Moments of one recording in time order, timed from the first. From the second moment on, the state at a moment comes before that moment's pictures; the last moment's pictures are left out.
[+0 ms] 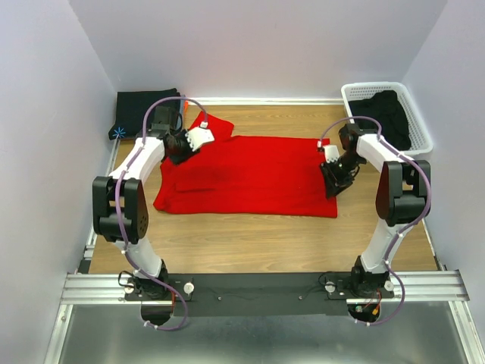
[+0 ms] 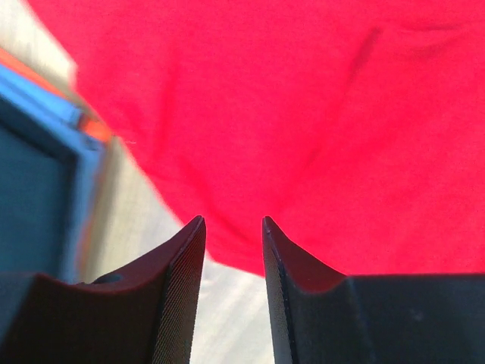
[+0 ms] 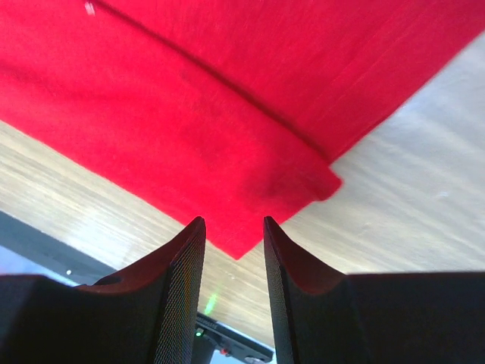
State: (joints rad) left arm -0.10 1.75 1.37 -0.62 0.28 1.01; right arm 0.04 1.89 1.34 -1.05 -0.31 -0.39
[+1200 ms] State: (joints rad) left arm -0.06 1.83 1.31 -0.61 0.35 0.73; right arm 0.04 2.05 1.59 -0.97 -0.26 -0.35
